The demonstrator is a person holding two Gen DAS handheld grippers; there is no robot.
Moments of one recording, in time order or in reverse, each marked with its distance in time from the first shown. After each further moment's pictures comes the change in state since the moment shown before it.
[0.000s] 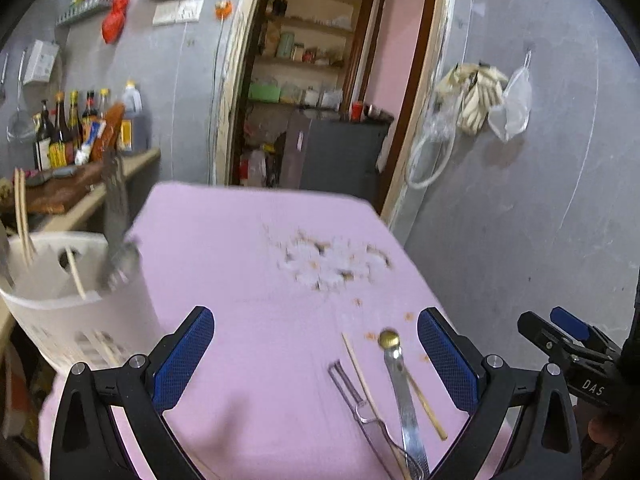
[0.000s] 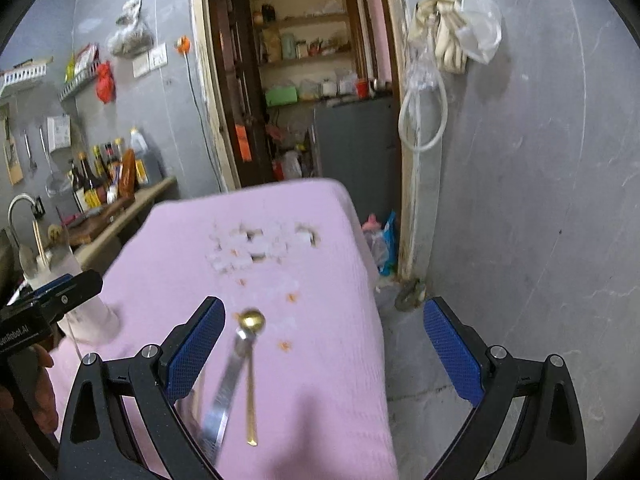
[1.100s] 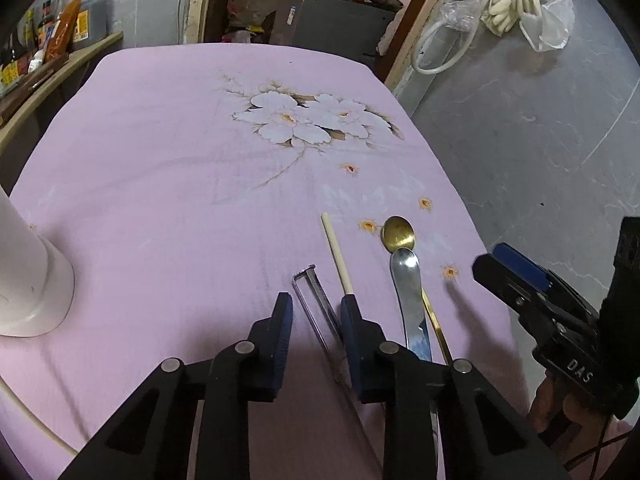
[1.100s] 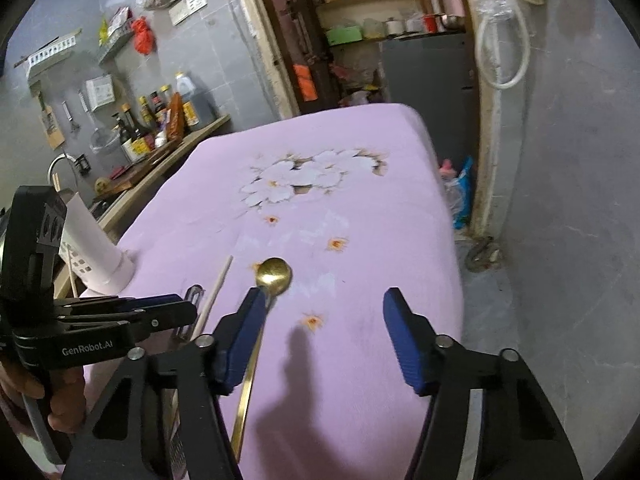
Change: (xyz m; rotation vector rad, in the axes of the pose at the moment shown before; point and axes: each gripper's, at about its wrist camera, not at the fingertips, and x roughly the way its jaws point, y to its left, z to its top) left arm 0.102 -0.015 -0.041 -0.050 0.431 -0.059; right arm 0.107 0.005 -0.035 -0.055 0.218 0.301
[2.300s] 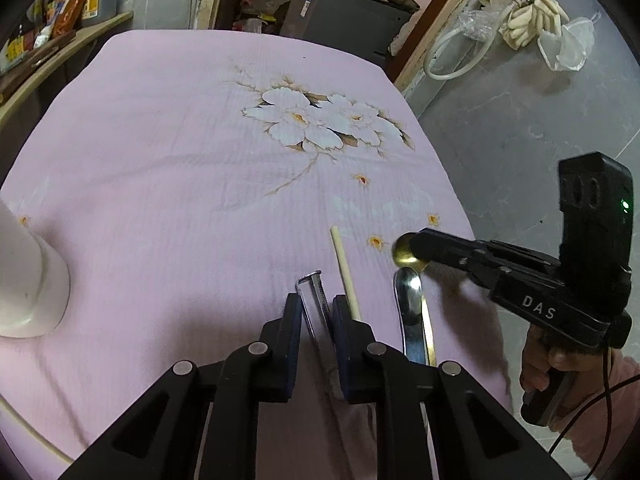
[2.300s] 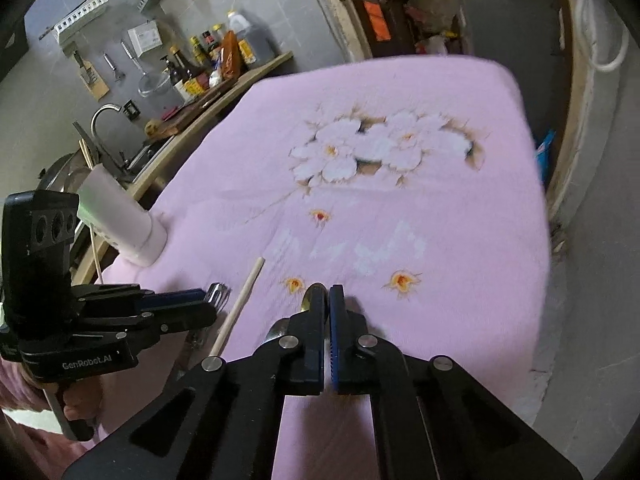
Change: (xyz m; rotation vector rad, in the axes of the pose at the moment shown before) left arm 0.002 0.012 0.011 -0.078 0.032 -0.039; right arm 0.060 0.011 0.040 -0.114 0.225 0.223
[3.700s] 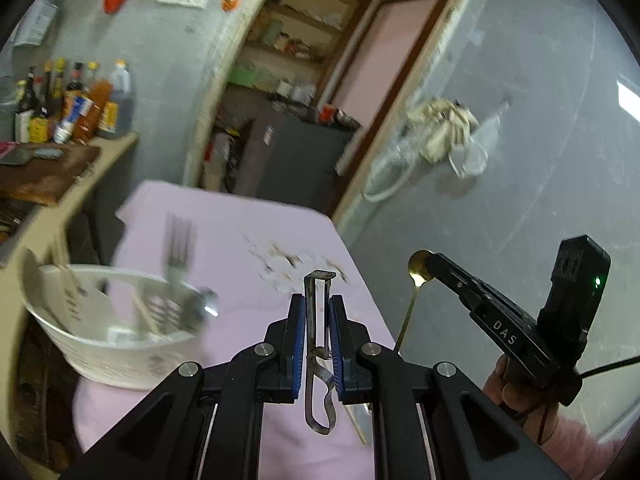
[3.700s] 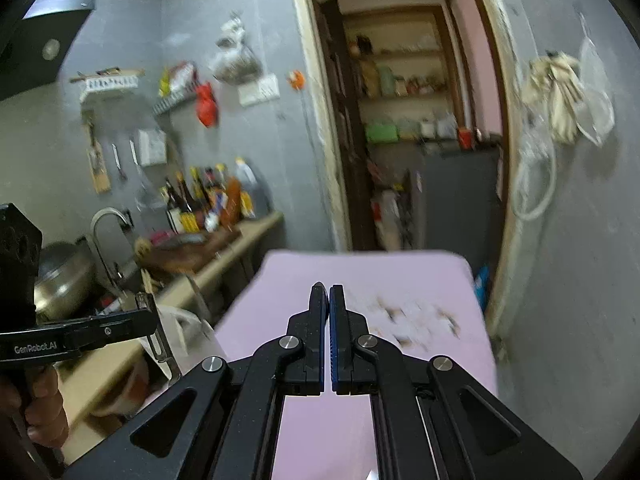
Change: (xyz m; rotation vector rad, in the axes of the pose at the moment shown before) left arm -0.242 0.059 0.013 0.069 -0.411 -0.166; right arm -0.160 0.197 0.048 -0.050 -0.556 -0.254
